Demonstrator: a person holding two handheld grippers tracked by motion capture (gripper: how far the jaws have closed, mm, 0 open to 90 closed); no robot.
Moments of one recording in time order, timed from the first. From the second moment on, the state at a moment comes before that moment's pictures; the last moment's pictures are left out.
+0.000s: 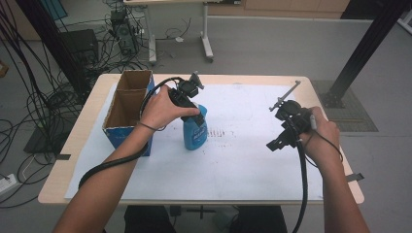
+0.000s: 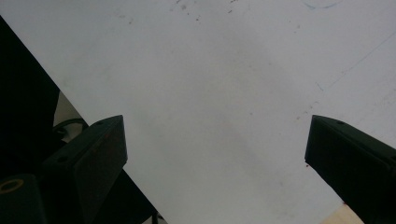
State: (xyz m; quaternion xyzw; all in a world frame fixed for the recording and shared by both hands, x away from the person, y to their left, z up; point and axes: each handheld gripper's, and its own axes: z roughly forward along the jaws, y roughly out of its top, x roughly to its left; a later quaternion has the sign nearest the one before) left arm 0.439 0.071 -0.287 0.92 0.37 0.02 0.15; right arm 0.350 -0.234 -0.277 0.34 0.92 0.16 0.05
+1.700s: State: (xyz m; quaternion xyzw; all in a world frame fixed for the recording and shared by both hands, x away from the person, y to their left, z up) left arm 0.437 0.072 -0.283 0.91 0.37 0.03 0.16; right arm 0.350 -0.233 -0.276 0.34 0.92 0.17 0.05
